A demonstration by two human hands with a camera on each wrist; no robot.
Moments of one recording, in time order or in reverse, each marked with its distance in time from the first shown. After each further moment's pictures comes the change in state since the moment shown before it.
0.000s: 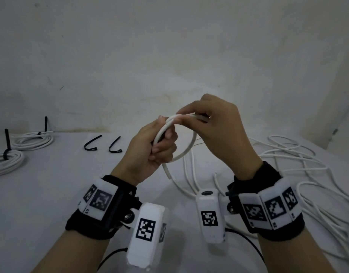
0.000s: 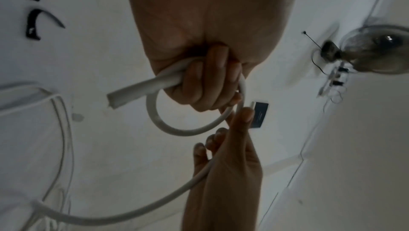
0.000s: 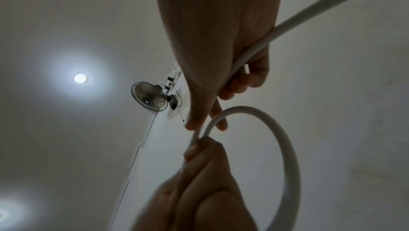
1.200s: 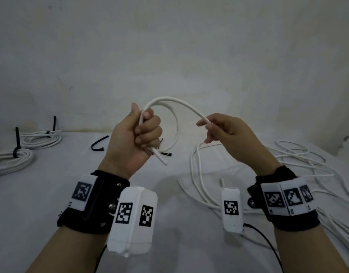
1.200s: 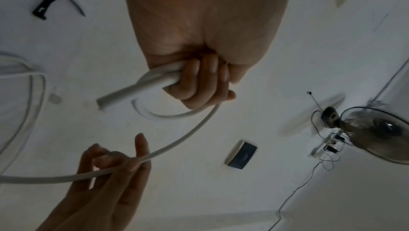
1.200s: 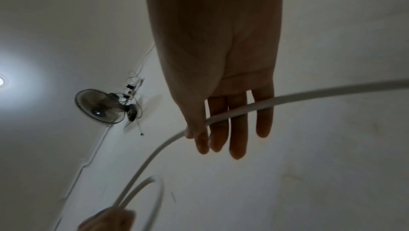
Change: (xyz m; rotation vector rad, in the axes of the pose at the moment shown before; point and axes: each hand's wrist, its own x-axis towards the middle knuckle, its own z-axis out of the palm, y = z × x) left_hand -0.001 0.025 -0.028 -0.424 0.050 0.066; right_hand -0.005 0.055 -0.004 0.123 -0.282 0.223
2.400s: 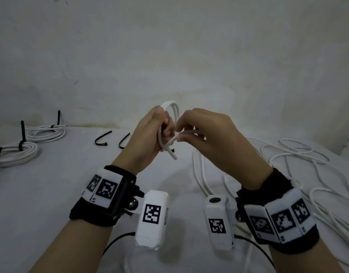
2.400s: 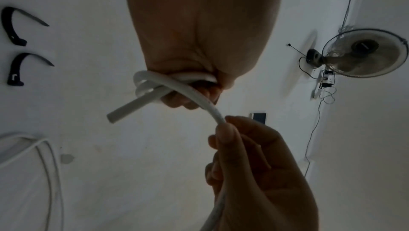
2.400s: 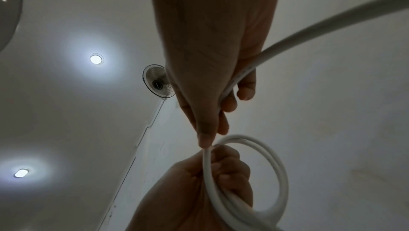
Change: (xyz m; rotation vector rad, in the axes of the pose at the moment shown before) left_hand 0.001 -0.018 0.002 0.749 0.175 0.155; right_hand -0.010 -0.063 0.028 -0.292 -0.003 -0.421
